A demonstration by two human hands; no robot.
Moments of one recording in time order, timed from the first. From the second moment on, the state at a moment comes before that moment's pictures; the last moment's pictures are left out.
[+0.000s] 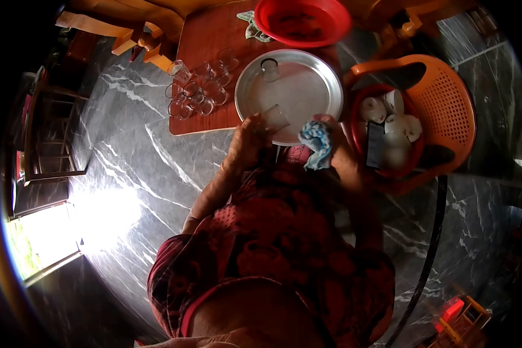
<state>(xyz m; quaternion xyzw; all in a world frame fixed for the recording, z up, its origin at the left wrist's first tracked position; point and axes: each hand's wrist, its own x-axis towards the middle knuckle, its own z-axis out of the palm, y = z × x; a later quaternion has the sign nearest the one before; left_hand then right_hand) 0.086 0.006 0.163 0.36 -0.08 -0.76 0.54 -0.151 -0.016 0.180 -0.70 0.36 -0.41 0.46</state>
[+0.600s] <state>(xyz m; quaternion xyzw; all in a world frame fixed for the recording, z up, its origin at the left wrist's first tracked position) 0.059 0.016 0.203 0.36 -0.60 -0.54 0.47 -0.077 0.001 0.225 -0.72 0.42 -0.48 0.27</state>
